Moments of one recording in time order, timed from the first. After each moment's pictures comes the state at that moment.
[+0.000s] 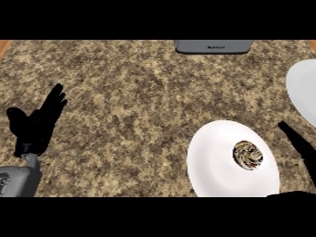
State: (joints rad) left arm -0.16 0.33 -0.05 -1.40 0.17 0.11 0.13; right arm 0.22 -0.43 0.04 -1.83 0.49 0.11 0.16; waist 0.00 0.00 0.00
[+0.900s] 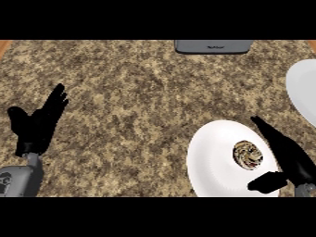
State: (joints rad) left arm -0.16 0.27 0.02 -1.40 0.11 0.05 0.15; right arm 0.05 -0.32 0.11 -1.68 0.68 0.26 0.31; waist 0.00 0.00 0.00
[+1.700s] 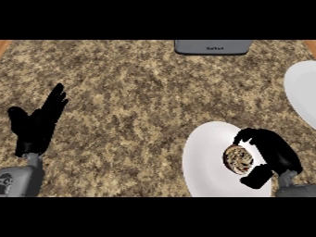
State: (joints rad) left arm -0.16 0.23 0.05 -1.42 0.05 0.03 0.17; right arm -0.05 -0.28 0.14 -1.55 0.79 0.32 0.22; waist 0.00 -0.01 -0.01
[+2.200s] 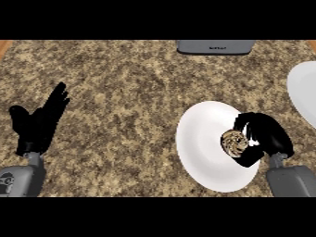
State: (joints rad) left arm -0.17 0.22 0.06 -1.43 0.04 0.01 0.19; right arm -0.17 -0.21 0.07 -1.45 0.83 0.24 0.27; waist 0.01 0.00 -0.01
